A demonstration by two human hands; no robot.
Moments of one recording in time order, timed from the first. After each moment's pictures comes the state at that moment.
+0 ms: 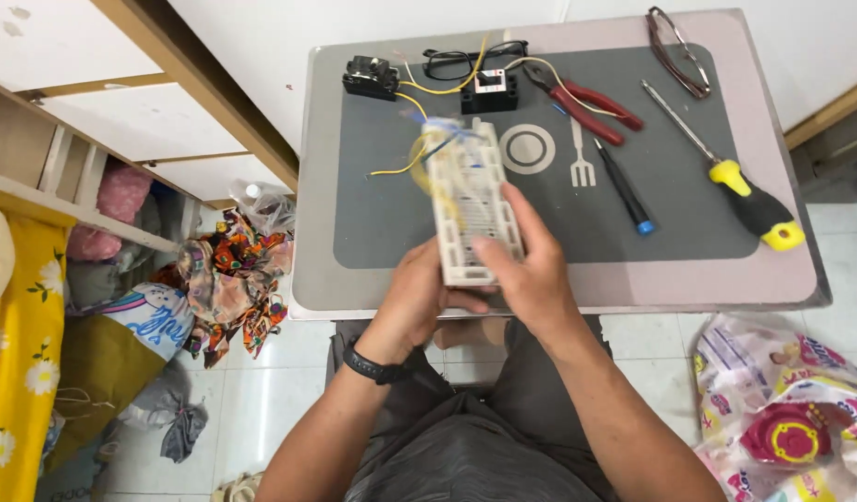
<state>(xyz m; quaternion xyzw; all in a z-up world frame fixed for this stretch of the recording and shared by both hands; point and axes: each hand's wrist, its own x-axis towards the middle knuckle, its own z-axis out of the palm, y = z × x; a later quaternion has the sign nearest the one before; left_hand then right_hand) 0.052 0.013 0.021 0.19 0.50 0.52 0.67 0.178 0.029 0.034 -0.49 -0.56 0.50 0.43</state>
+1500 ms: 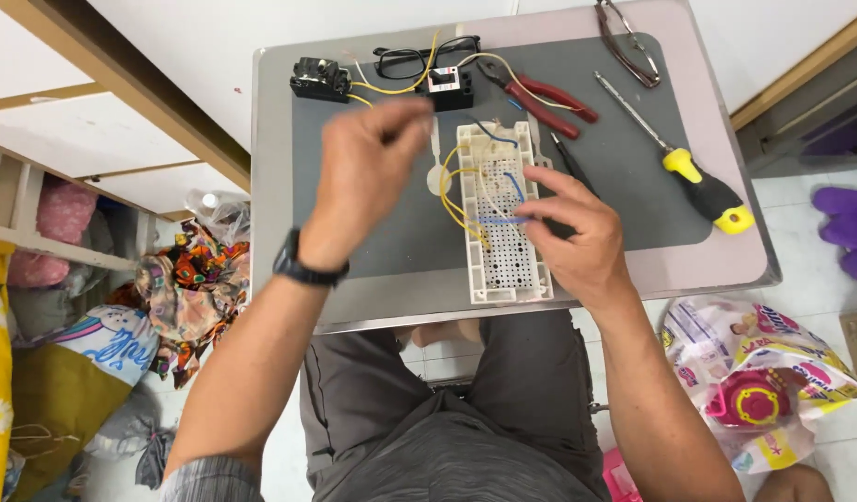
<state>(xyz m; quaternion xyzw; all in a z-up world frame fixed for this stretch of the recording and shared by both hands) 0.013 0.124 0.055 0.67 0.52 0.48 0.20 0.260 0.081 0.018 -0.38 -0.74 0.25 0.50</state>
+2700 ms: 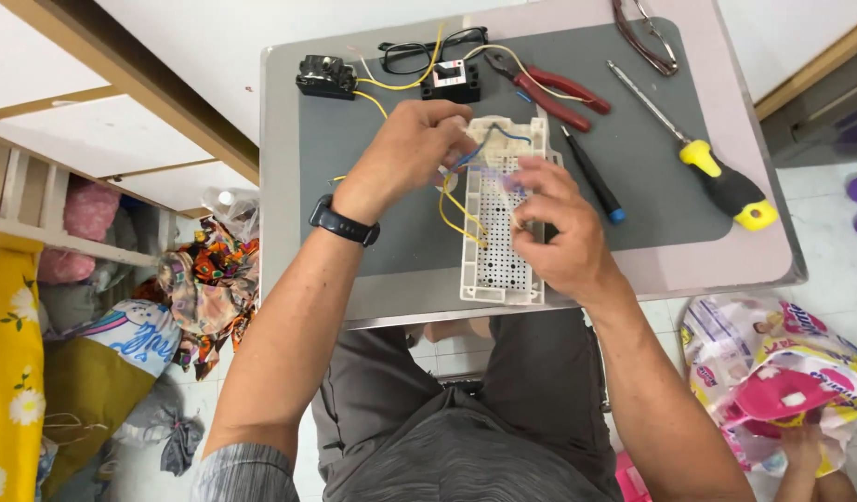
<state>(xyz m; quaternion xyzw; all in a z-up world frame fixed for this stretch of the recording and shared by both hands) 0.040 0.153 0.050 0.61 0.57 0.33 0.44 0.251 0.098 -0.009 -0.30 -0.79 0.22 0.48</state>
